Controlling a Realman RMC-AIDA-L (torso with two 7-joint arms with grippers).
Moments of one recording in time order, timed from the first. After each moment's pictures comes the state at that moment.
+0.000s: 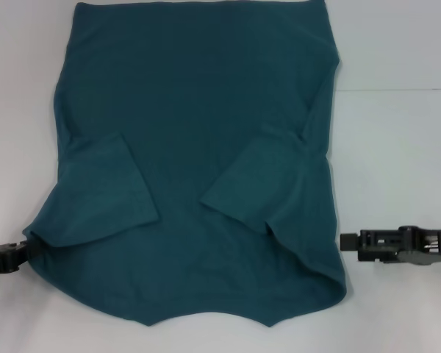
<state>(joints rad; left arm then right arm) -0.35 -2.14 0.35 0.89 2.32 1.40 -1.84 0.51 1.94 -0.85 -0.56 -2.00 -1.54 2.26</state>
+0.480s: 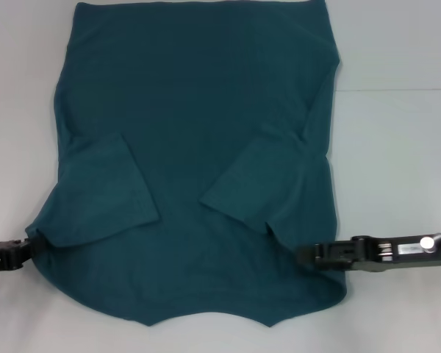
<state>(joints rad) -0.36 -2.14 0.35 0.88 2.32 1.41 -1.83 0.56 2.01 -0.88 -0.54 -2.01 -1.53 2.24</state>
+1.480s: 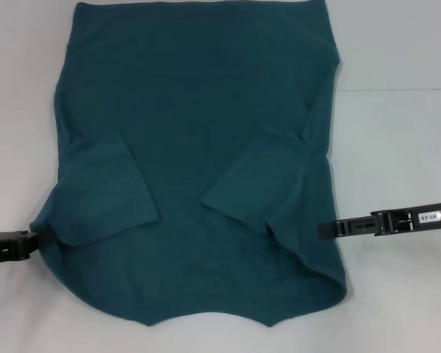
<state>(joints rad) -0.39 -2.14 0.35 0.87 2.32 1.40 -1.83 0.57 2.01 -0.86 -0.76 -2.14 -1.51 2.24</state>
